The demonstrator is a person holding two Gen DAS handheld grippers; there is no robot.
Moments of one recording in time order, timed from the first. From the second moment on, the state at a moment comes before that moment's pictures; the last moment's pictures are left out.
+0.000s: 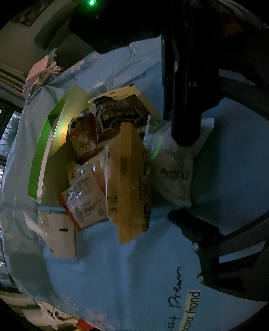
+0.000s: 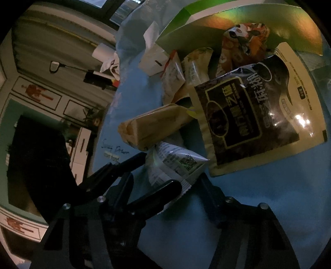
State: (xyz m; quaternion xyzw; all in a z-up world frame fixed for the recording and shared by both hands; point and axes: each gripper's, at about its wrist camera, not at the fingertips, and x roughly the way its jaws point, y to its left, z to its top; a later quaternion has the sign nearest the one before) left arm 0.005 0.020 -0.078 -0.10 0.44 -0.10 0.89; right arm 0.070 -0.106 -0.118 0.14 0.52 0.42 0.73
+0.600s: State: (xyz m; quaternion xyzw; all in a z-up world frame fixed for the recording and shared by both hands) left arm -0.015 -0.003 -0.063 -0.08 0.44 -0.10 0.89; right arm 0.057 -0.135 -0.115 0.17 0.50 0.43 0.73
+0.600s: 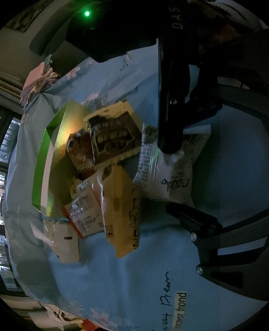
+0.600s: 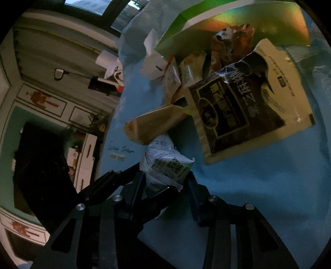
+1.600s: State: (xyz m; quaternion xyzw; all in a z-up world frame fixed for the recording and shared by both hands) left arm 0.036 -0.065 0.013 -0.02 0.36 -0.14 0.92; right arm 0.067 -0.210 -0.035 0.21 0.38 0.43 0.79
